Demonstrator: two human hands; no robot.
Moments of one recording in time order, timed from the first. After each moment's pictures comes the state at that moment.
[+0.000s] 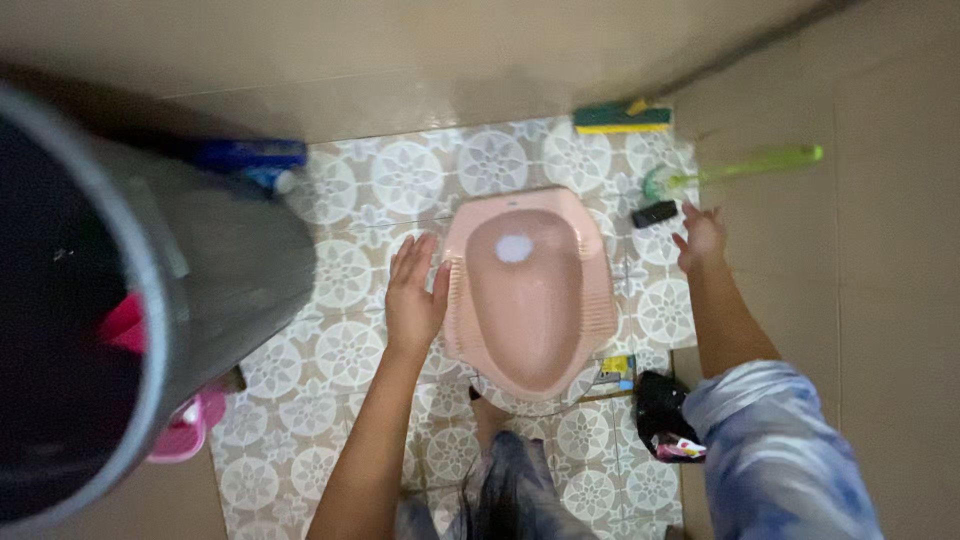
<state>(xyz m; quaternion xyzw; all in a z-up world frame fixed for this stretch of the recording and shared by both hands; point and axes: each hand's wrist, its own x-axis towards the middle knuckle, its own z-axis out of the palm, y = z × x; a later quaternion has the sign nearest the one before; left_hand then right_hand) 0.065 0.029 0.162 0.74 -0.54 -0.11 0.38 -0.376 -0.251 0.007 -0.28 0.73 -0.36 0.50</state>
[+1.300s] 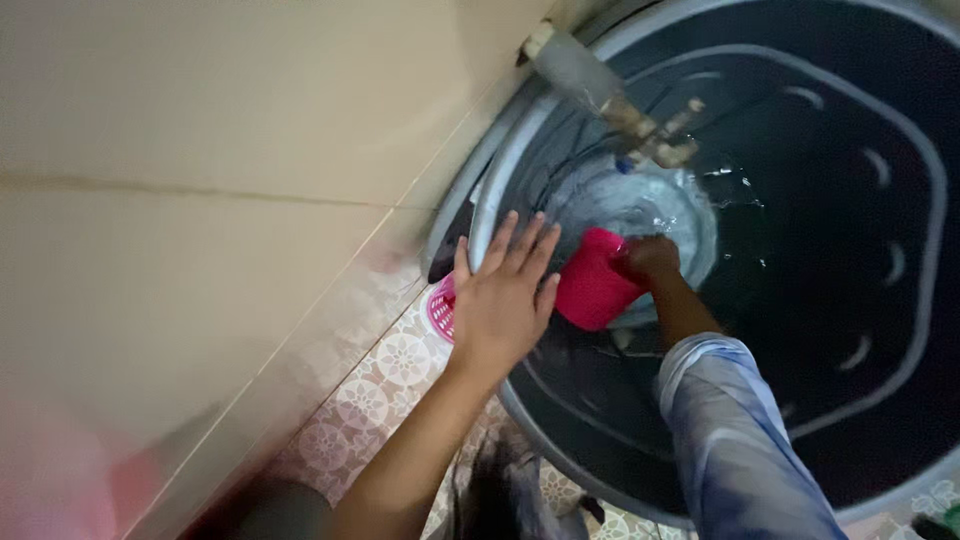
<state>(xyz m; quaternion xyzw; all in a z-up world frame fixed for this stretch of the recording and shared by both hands) 0.551 0.417 0.266 0.92 -0.30 -0.03 0.24 0.491 0.074 -0.094 -0.91 0.20 0.35 0.08</state>
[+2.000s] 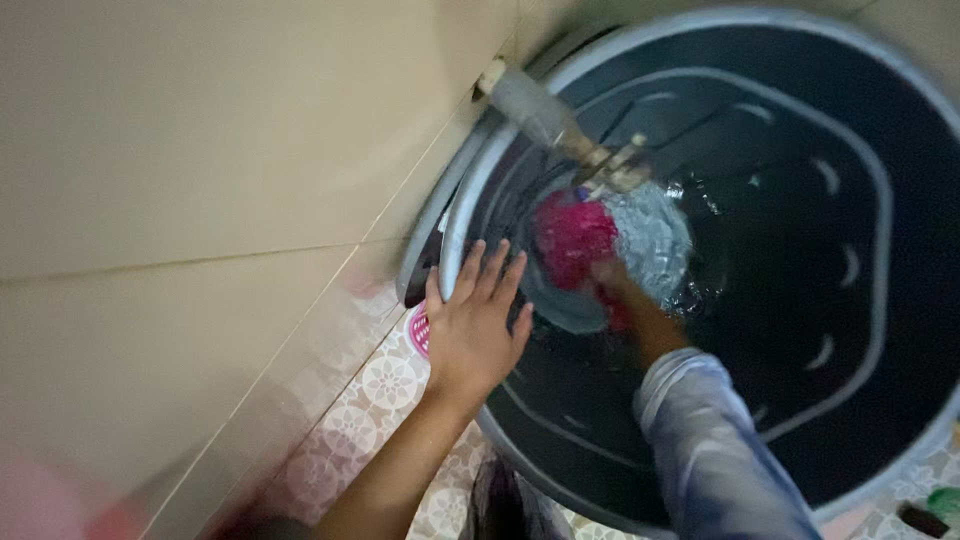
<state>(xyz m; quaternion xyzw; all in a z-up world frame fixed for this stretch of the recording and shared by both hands) 0.555 0.415 0.273 0.92 -0.31 -0.05 0.21 0.478 0.112 -0.112 -0.69 0.44 0.23 0.52</state>
